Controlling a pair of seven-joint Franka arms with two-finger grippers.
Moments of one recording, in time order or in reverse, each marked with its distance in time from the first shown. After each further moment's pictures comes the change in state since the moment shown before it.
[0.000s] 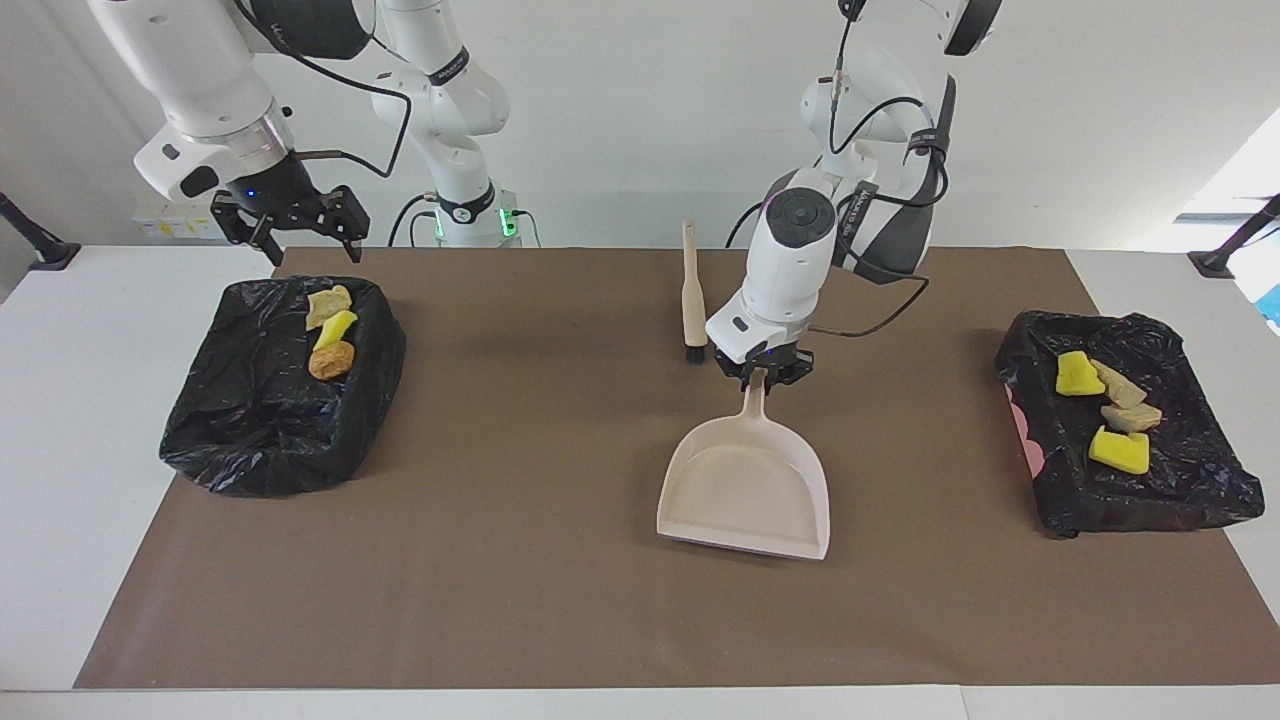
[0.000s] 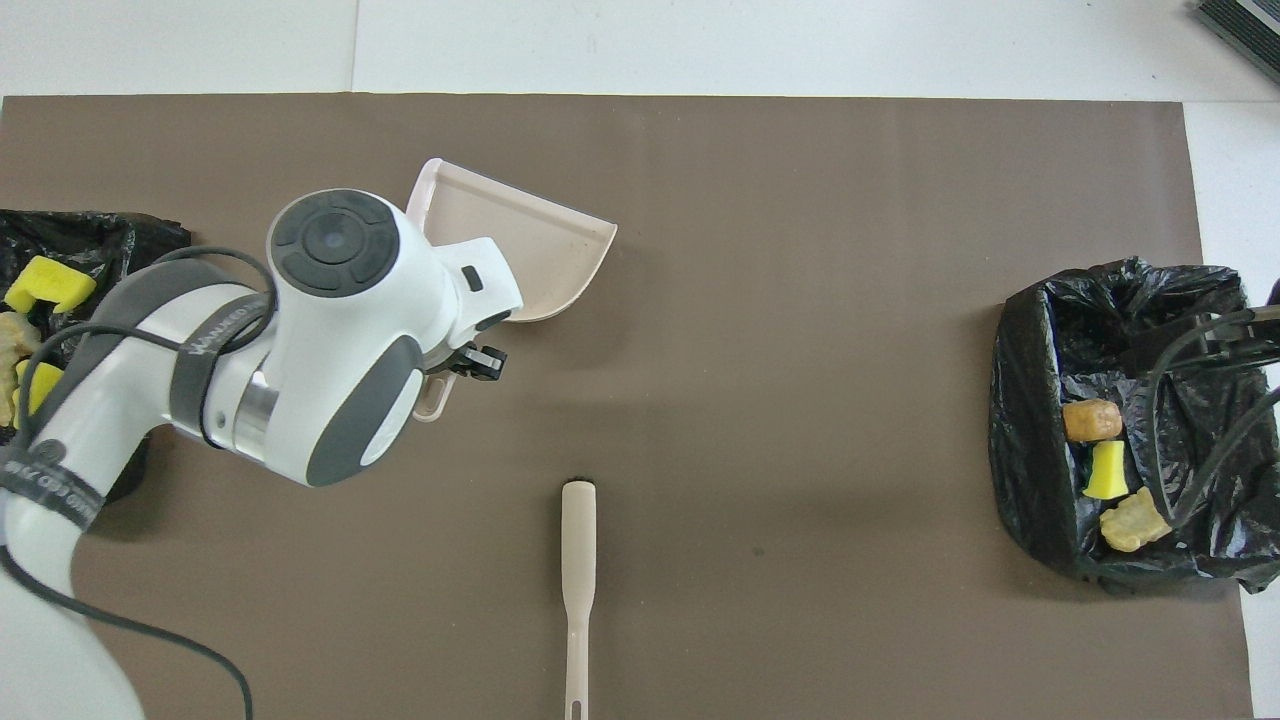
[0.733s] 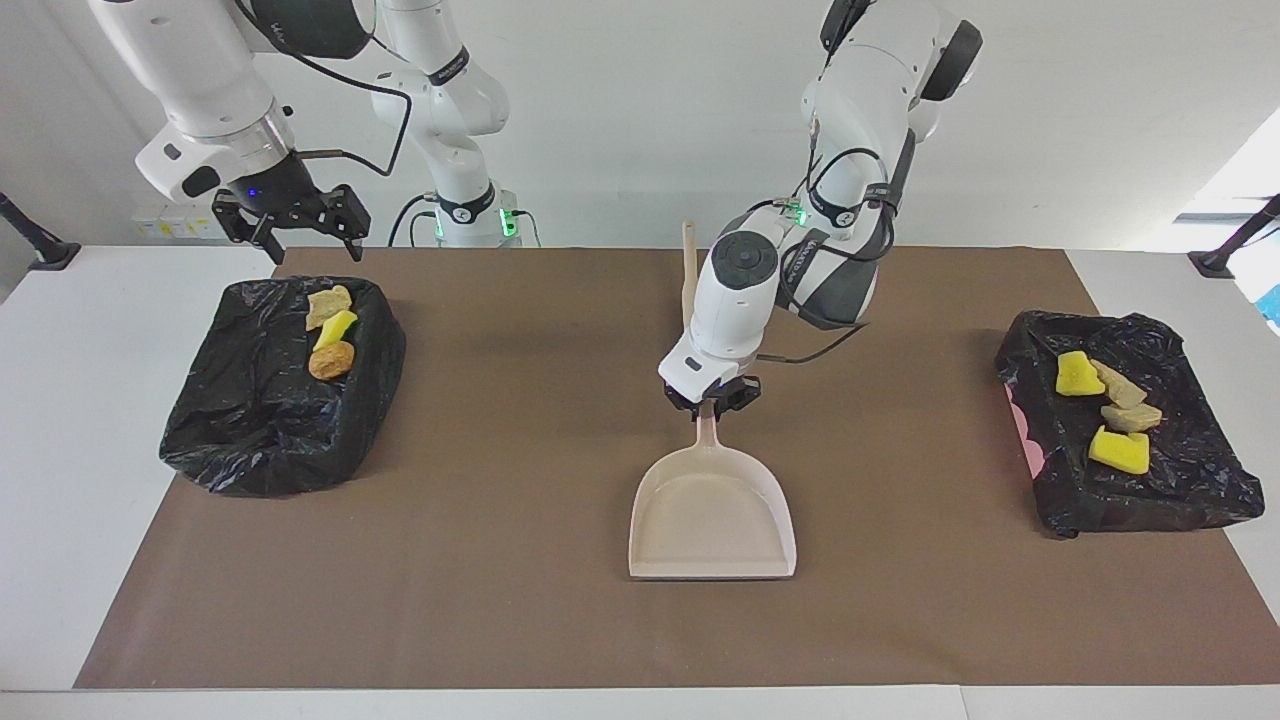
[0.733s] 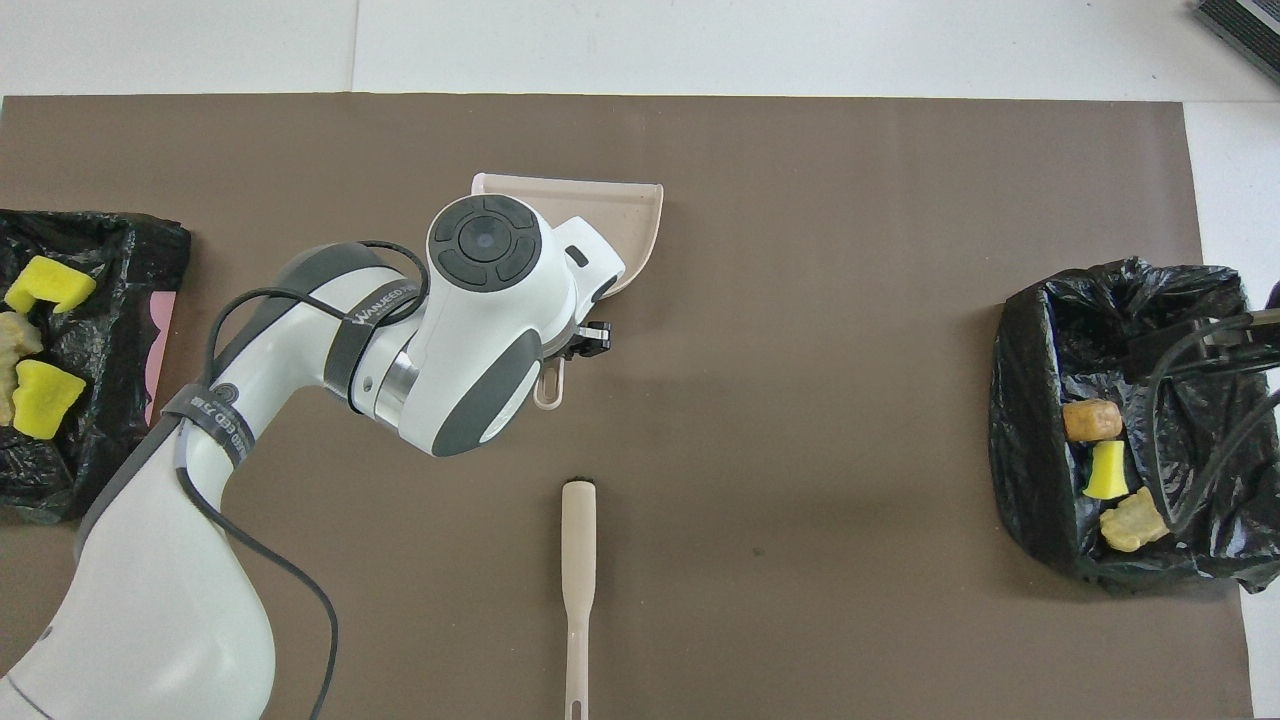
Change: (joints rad) left arm -0.072 0.193 -0.003 0.167 0.020 0.035 -0.203; right arm 0.000 -0.002 0.000 -0.001 0.000 -0.006 0.000
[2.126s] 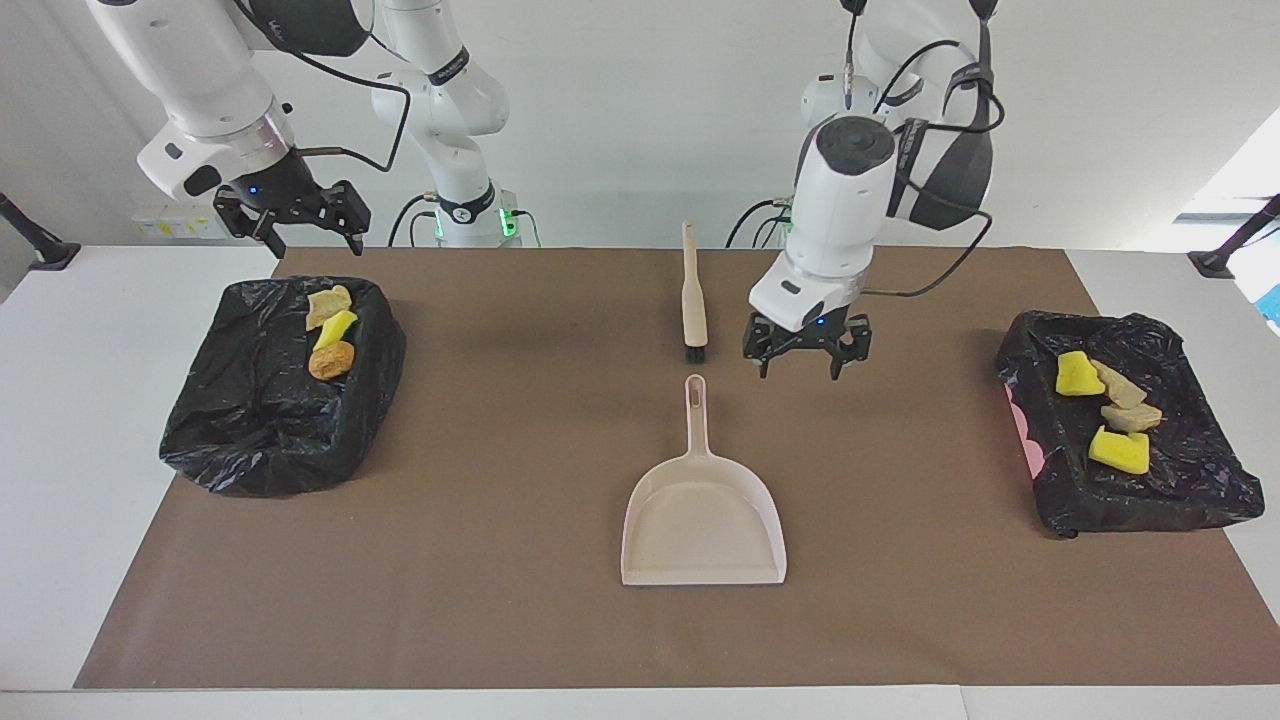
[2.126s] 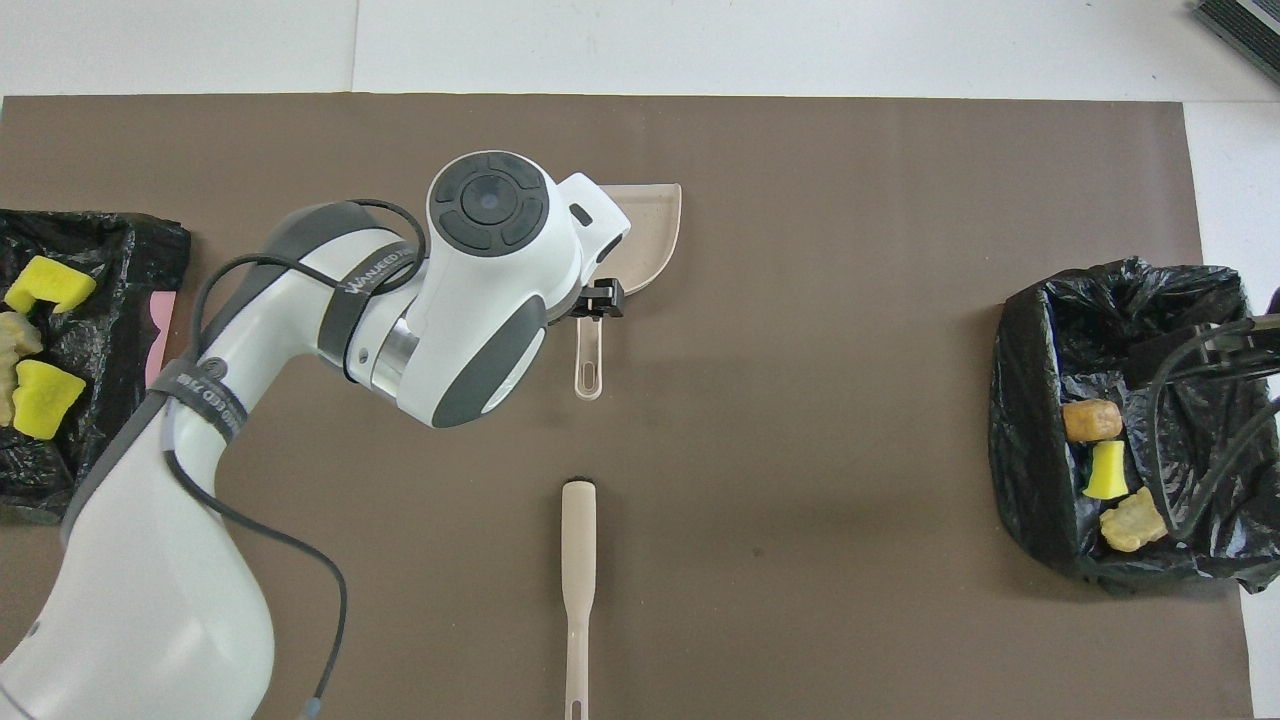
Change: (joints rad) left arm 0.017 -0.381 0.202 -0.117 -0.037 -0.172 0.306; right arm -0.001 -0.004 0.002 -0.002 0.000 -0.032 0.000
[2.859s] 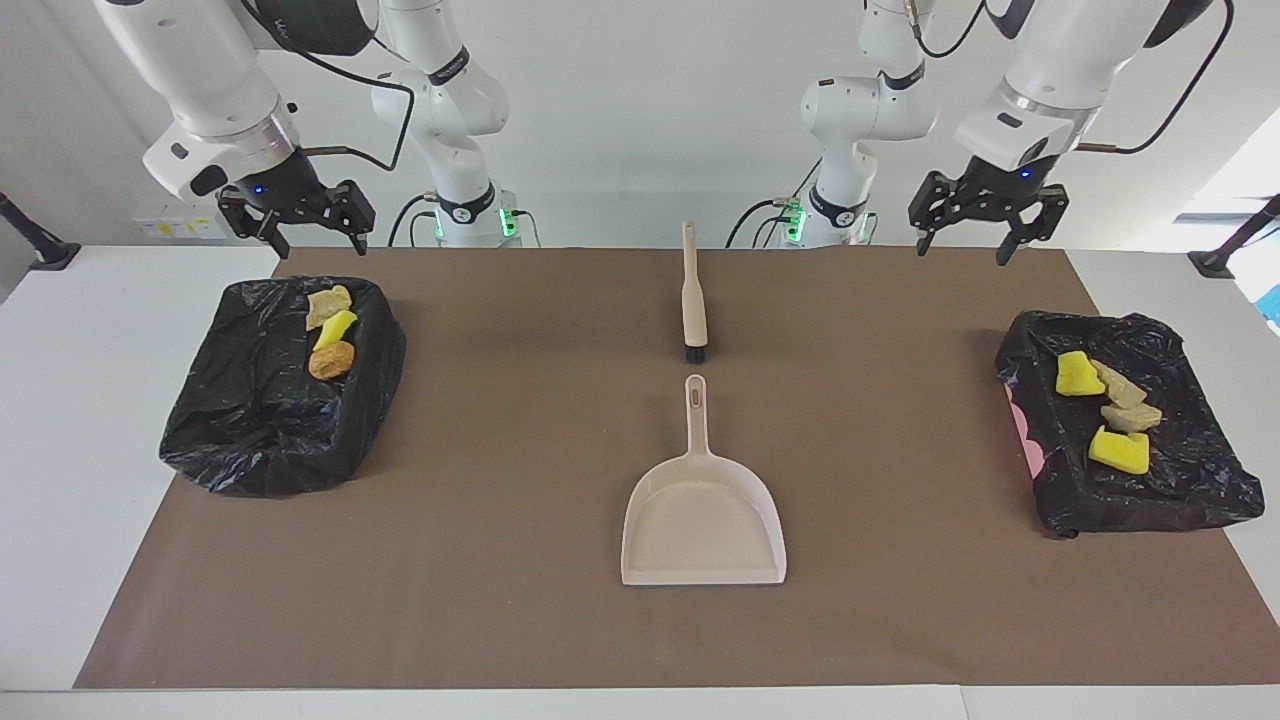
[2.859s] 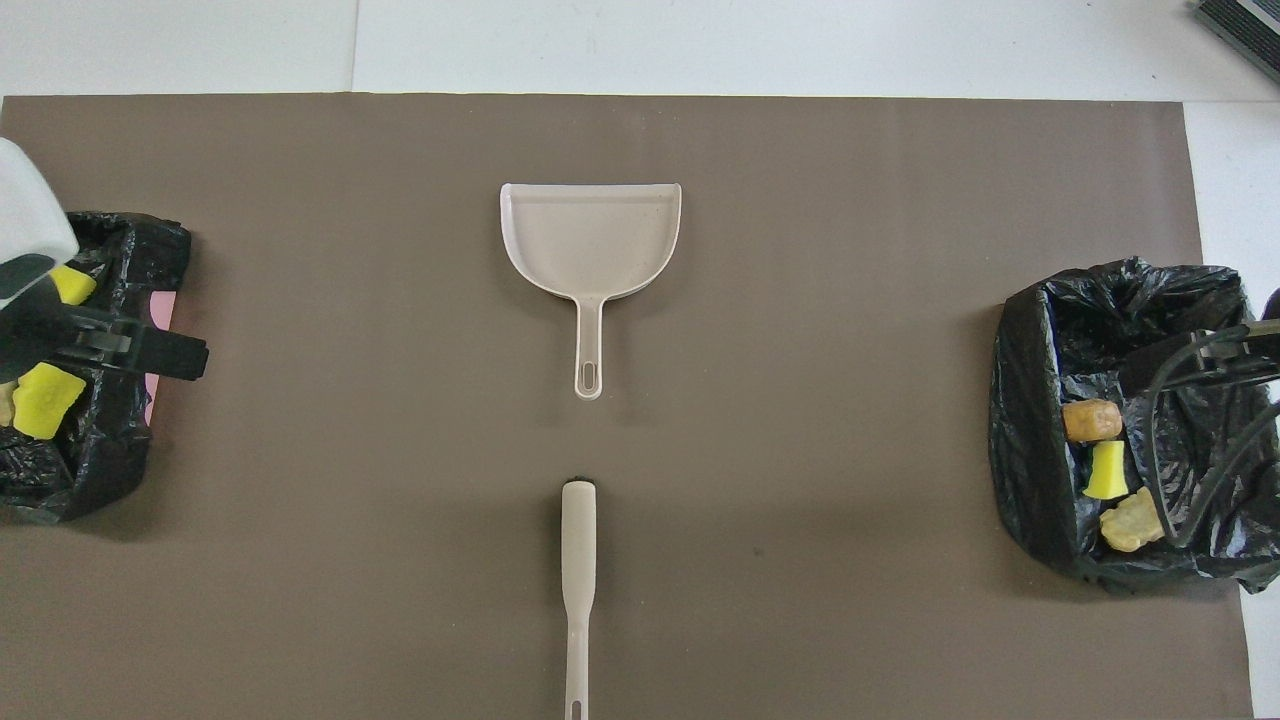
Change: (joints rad) left arm 0.165 -0.215 0.113 0.095 -0.086 -0.338 0.396; right arm 0.002 0.000 0.003 0.000 0.000 0.000 0.000
